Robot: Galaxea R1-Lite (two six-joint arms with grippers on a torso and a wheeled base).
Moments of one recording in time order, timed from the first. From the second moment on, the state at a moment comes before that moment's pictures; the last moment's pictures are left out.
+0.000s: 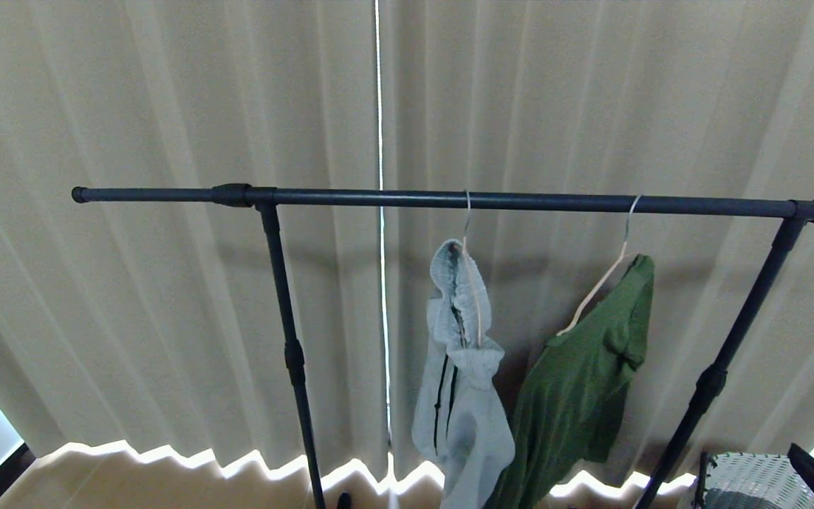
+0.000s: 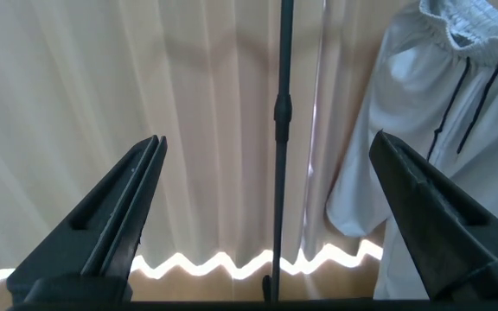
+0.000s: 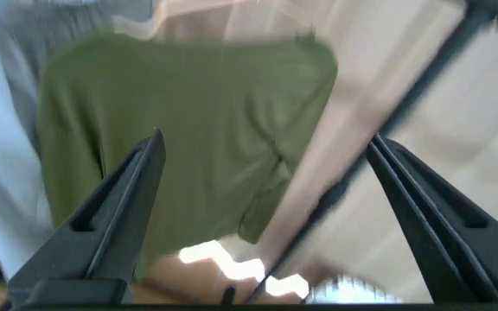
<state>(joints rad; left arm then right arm) 0.00 0.00 0.00 -0.06 -0.09 0.05 0.19 0.61 -0.13 -0.34 -0.06 -0.25</state>
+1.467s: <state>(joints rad) 0.00 0.00 0.00 -0.06 -0.09 0.05 0.00 0.00 -0.02 0.04 -0.07 0.00</state>
